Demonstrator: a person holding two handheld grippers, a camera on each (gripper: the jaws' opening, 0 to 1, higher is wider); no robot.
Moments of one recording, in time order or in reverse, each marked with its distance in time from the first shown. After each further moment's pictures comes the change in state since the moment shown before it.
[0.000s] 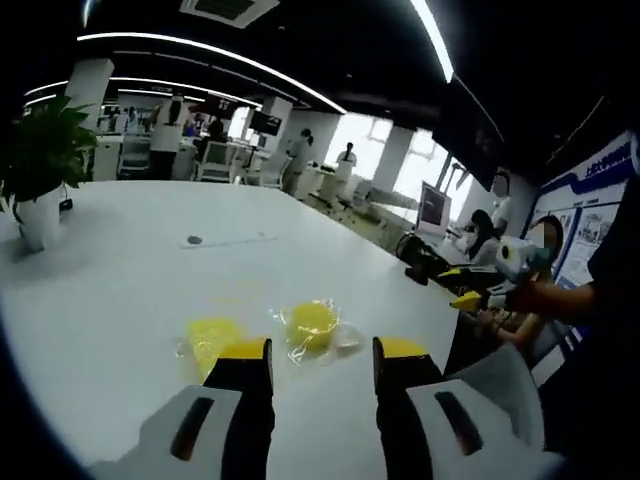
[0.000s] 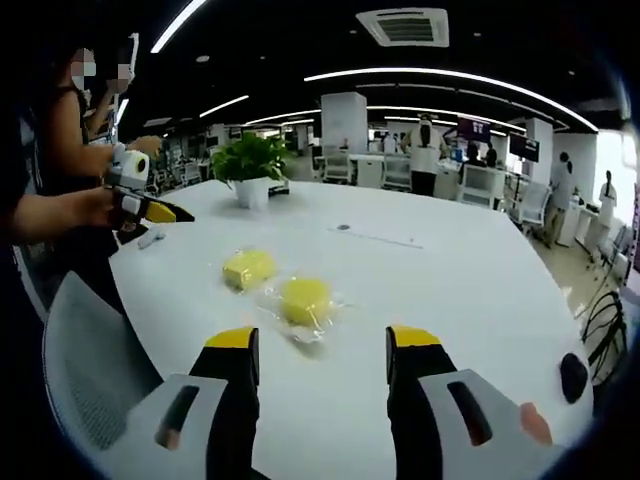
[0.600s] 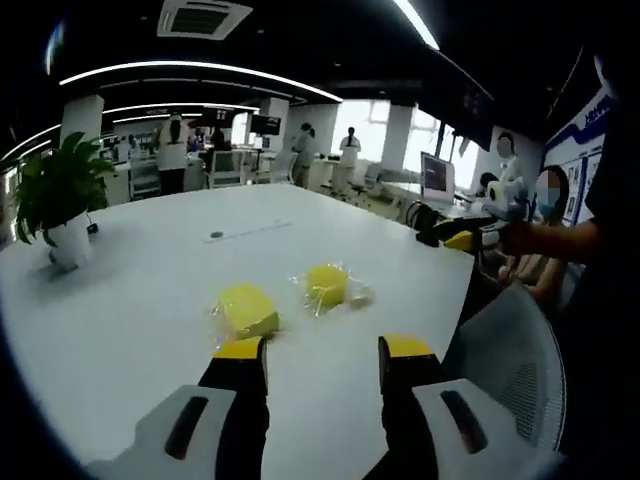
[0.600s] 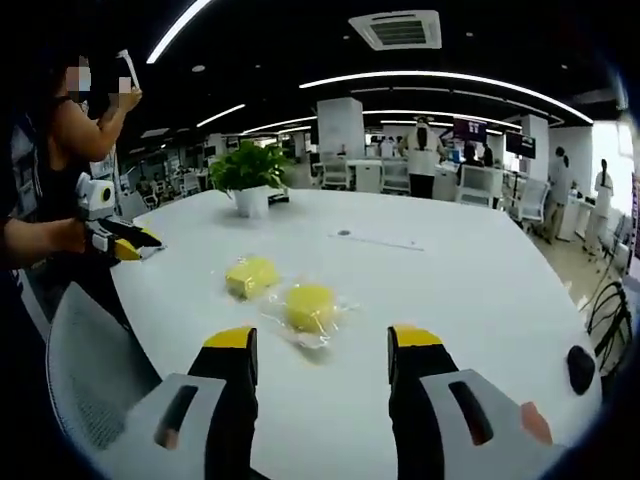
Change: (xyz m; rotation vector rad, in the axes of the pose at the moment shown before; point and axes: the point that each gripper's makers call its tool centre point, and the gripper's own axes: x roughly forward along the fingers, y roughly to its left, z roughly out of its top) left arm -0.065 -0.014 -0.048 0.176 0.031 0.097; right arm 0.000 0.005 0.003 0.034 -0.035 0.006
